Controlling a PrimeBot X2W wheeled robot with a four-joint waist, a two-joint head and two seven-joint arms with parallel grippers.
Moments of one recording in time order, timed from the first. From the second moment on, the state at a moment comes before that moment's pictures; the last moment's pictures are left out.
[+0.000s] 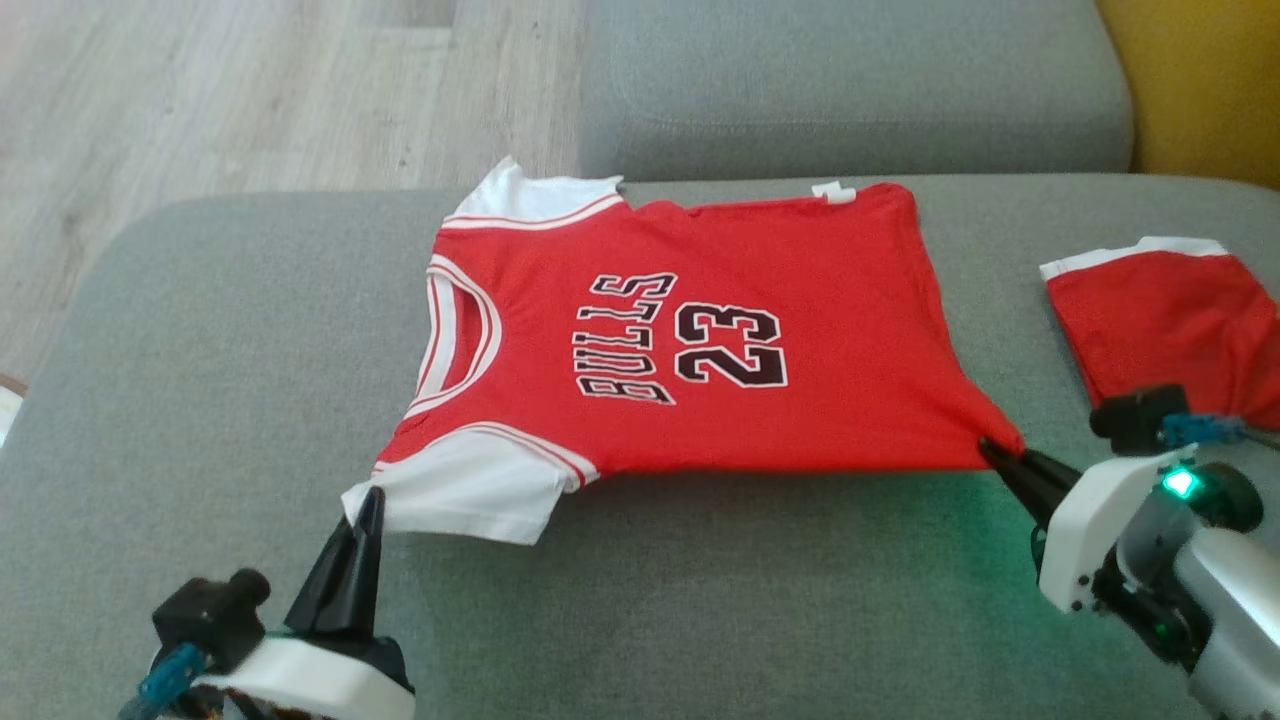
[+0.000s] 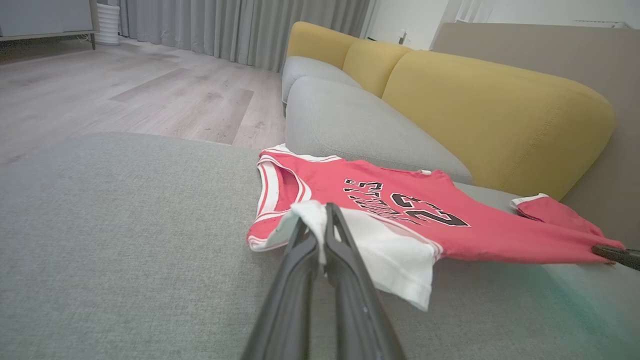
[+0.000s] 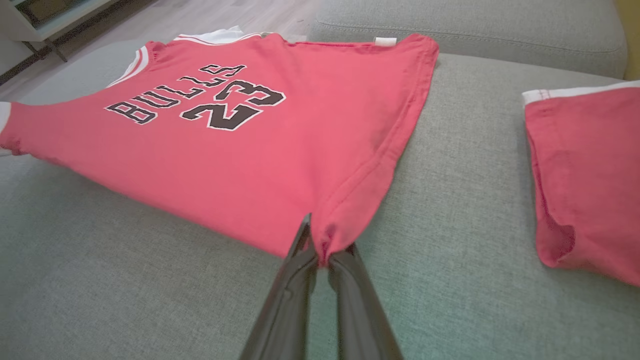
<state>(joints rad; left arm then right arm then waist) 0.05 0.32 -0.35 0.05 -0.61 0.01 -0.07 -0.35 -0.57 0.71 0.49 0.80 0.13 0.13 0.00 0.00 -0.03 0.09</state>
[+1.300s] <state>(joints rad) -0.59 0.34 -0.46 0.51 -0.46 -0.07 -0.01 -0.64 -0.42 0.48 0.58 0.64 0.13 0.46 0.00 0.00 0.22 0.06</state>
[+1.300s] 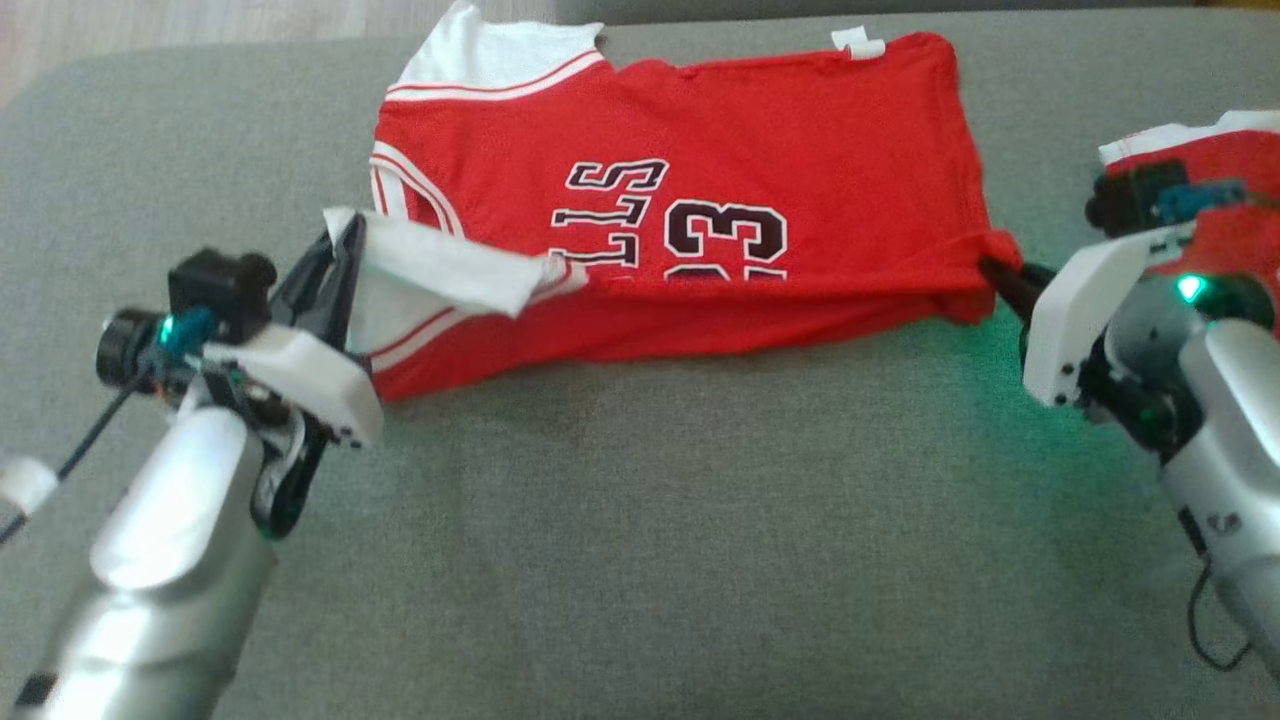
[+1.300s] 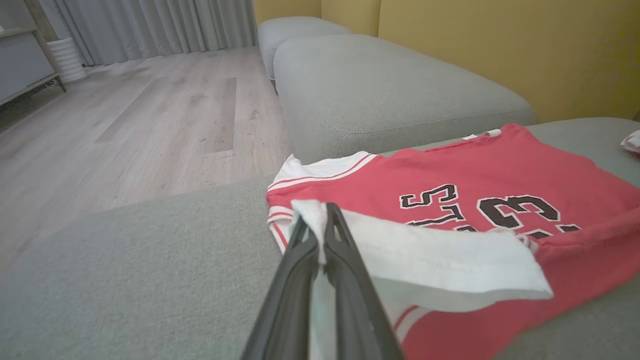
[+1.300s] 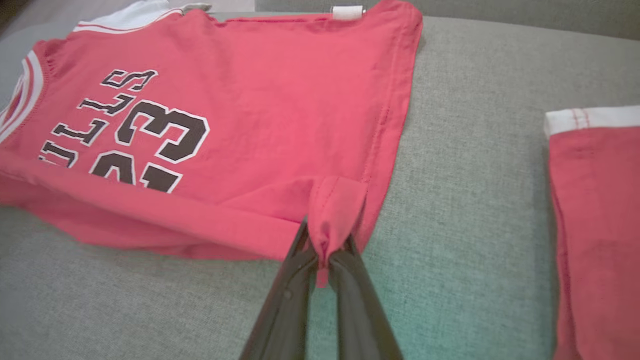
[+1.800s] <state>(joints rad) -0.83 0.21 -0.34 0.70 -0.50 -0.05 -0.25 -0.84 -0.35 0.34 0.78 0.46 0.13 0.06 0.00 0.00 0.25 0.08</state>
